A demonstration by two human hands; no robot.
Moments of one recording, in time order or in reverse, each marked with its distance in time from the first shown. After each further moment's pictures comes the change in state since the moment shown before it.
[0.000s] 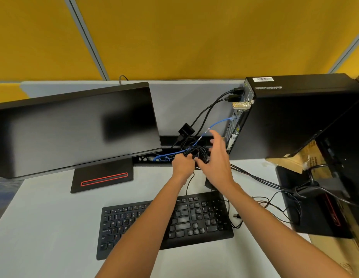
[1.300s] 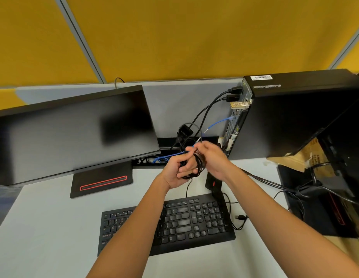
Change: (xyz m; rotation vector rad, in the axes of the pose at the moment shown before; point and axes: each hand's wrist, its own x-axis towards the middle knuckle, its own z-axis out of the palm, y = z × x) left_hand 0.007 -0.007 -0.033 -0.725 -0.985 0.029; right_hand 0.034 -0.002 0.000 0.898 -0.372 0.553
